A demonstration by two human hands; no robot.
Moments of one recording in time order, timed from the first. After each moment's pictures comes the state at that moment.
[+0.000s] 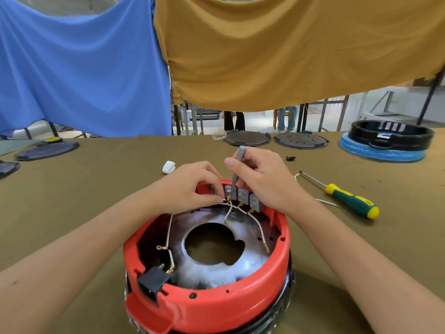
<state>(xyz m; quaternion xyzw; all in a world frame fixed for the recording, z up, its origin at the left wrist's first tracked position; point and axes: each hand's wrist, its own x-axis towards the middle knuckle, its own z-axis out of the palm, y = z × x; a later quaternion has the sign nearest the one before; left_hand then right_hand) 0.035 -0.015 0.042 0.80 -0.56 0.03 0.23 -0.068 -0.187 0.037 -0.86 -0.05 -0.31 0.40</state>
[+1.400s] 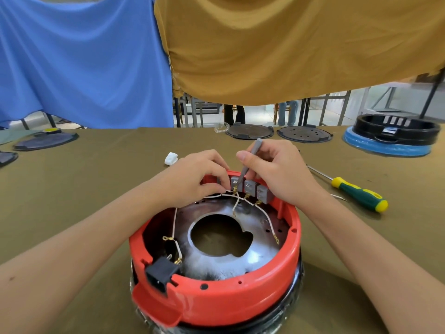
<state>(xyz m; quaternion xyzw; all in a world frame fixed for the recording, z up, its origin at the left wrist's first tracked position) 0.030 -0.012 0.042 0.80 -0.57 0.06 0.20 -0.070 -0.191 0.032 -0.84 -0.02 -0.32 0.43</state>
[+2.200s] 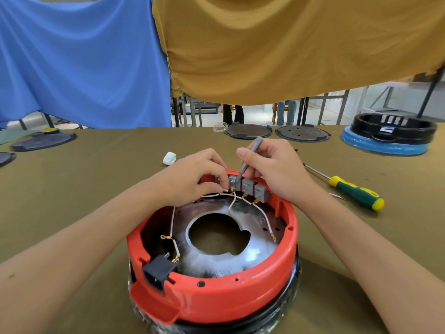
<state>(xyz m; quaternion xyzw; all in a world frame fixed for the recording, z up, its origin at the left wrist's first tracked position) 0.031 -0.012 0.043 0.80 -0.57 0.02 0.20 -0.064 -0.196 0.028 -0.83 -0.01 -0.30 0.47</state>
